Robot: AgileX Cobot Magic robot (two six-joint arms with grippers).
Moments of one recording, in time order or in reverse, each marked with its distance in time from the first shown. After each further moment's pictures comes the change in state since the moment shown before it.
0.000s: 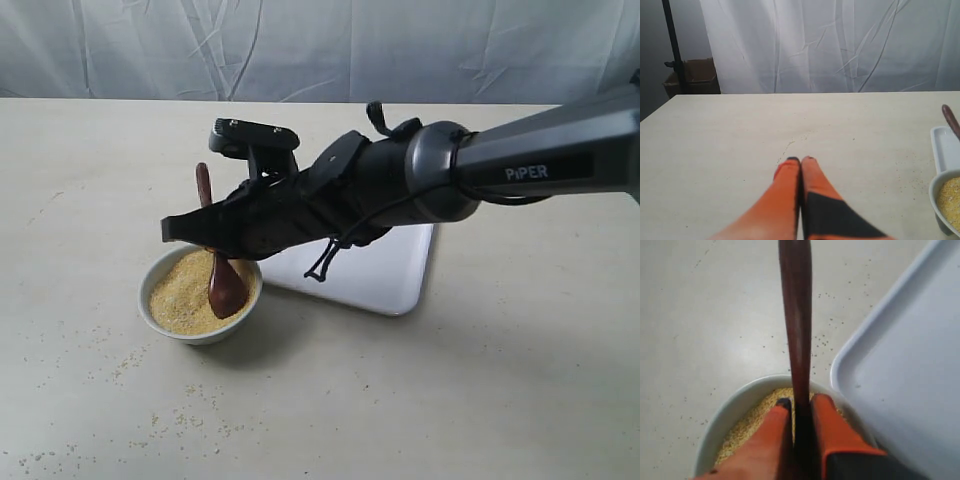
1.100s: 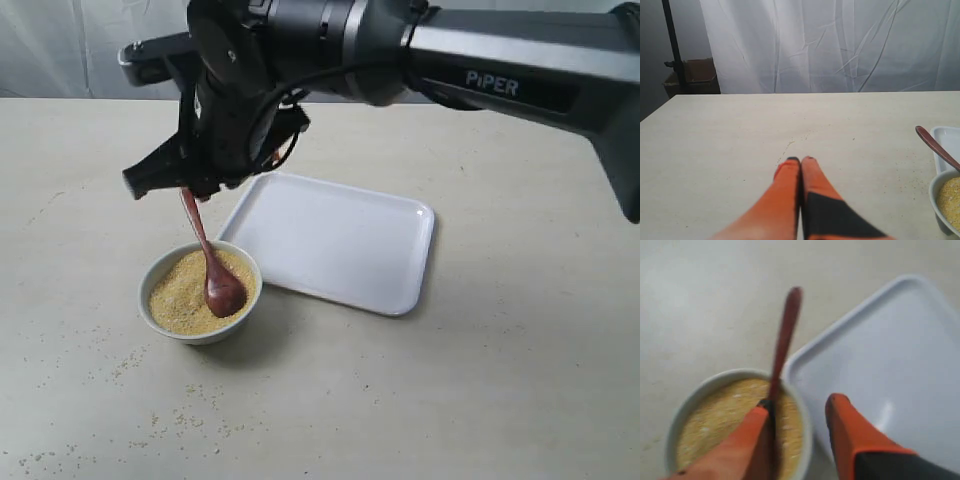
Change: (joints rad) left arm 0.000 0.000 0.000 0.000 0.000 0.000; right arm 0.072 0.038 -0.574 -1.360 0.756 0.966
